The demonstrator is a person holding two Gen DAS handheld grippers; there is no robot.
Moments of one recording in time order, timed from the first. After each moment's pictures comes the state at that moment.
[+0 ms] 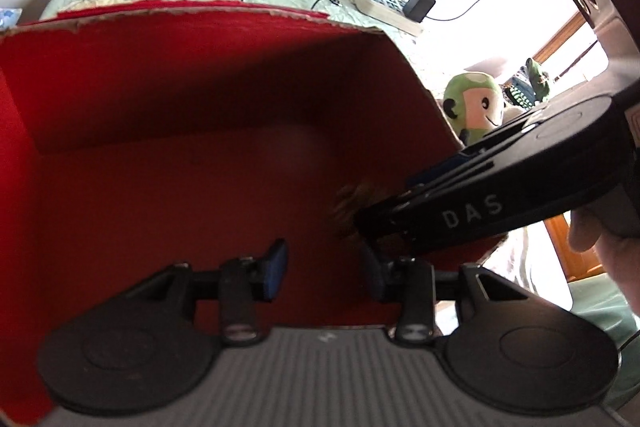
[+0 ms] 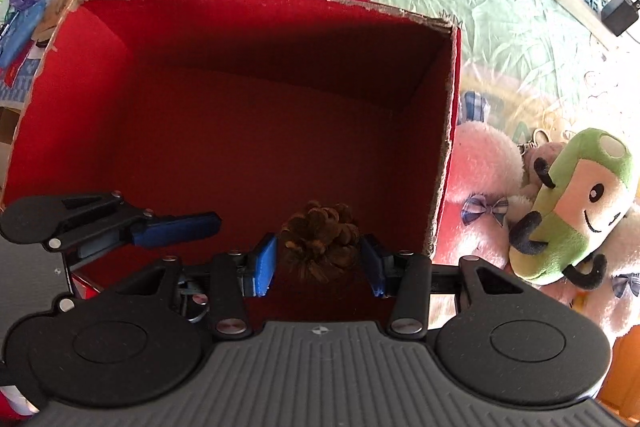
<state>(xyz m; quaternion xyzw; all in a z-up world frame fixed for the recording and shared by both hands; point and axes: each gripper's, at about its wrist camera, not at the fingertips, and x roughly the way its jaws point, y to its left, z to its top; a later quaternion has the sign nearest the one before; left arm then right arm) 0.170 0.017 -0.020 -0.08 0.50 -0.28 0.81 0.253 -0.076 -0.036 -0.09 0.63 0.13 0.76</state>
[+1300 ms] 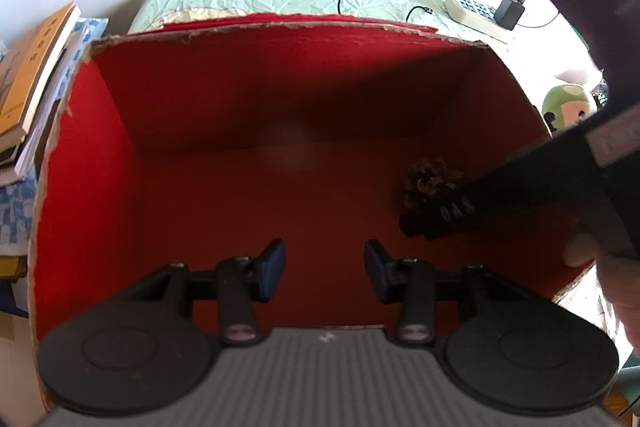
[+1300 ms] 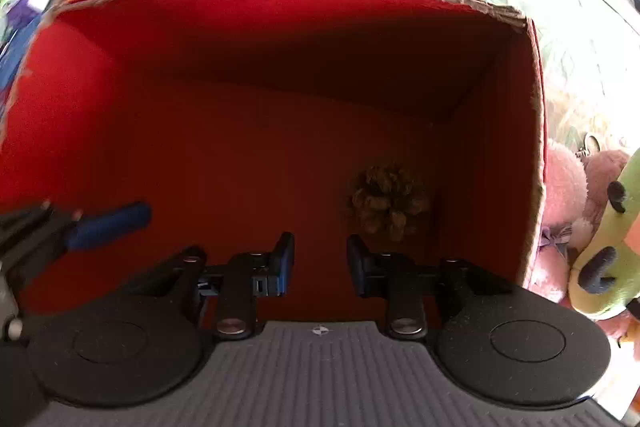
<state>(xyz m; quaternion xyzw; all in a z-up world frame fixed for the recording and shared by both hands) 0.171 0.029 -0.016 -0.02 0.50 -0.15 0.85 0.280 -0.062 -0.071 -0.04 0.63 0.13 0.76</state>
